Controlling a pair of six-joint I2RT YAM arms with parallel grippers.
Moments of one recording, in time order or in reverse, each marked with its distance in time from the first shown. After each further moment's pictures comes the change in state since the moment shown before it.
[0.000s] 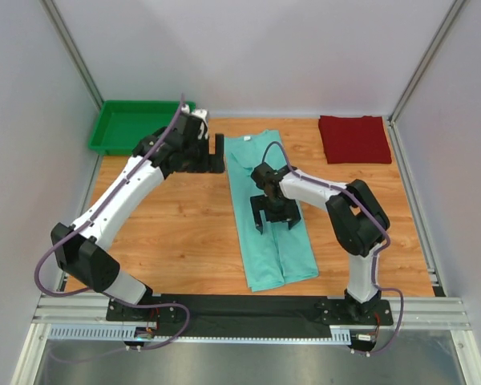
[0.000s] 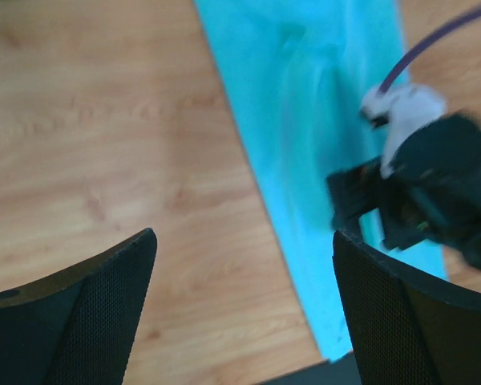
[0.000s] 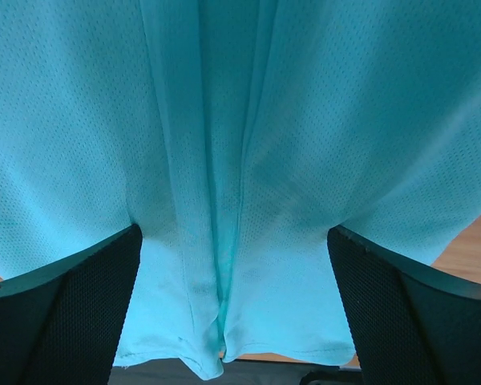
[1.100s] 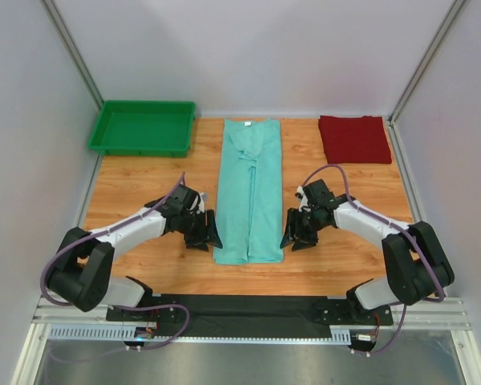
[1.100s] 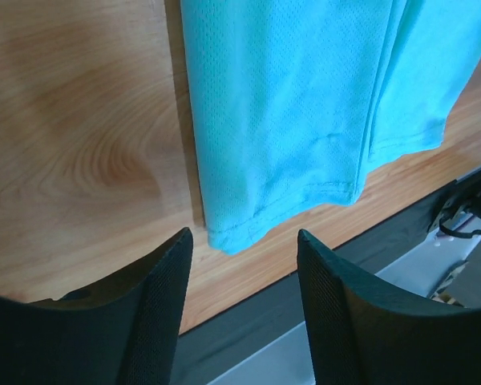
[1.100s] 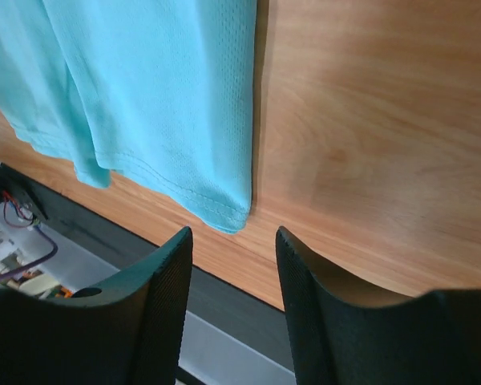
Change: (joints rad) left arm 0.012 -0.196 -0.980 0.365 0.444 -0.226; right arm -0.226 -0.486 -0.517 0.249 -0.446 0.056
